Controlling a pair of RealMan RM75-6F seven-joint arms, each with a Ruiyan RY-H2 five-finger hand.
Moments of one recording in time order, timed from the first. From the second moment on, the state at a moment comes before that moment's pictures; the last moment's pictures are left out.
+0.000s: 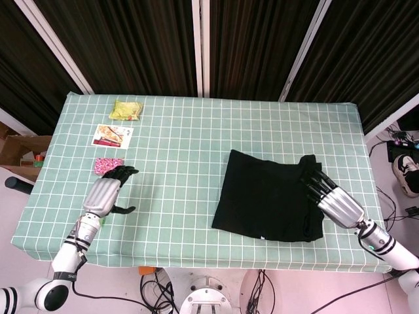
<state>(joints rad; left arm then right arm) -0.46 -1.30 -0.09 -1.78 1.21 1.14 0.20 0.44 -1.58 -0.15 -0.43 -1.87 1.75 0.24</state>
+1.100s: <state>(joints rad) -0.43 -1.29 -0.08 -1.72 1.23 1.12 0.09 1.00 -1.70 -0.14 -0.71 -2.05 1.24 -0.01</state>
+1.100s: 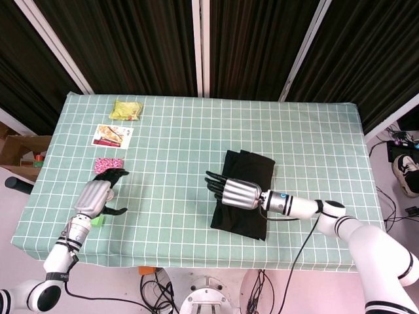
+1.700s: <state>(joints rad) -0.41 -1.27 -0.08 -1.72 1.25 1.15 0.08 0.92 -1.68 -0.07 -0.86 -1.88 1.26 -0.08</state>
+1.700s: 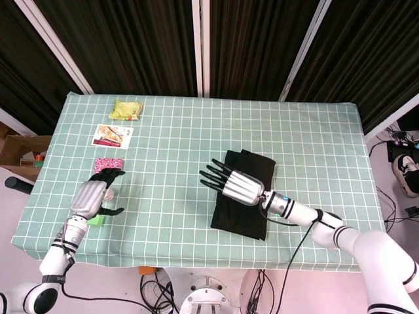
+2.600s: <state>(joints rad) -0.39 -1.25 -0.08 -1.77 1.26 1.18 0.12 0.73 -1.48 -0.19 -1.37 -1.78 1.03 0.10</state>
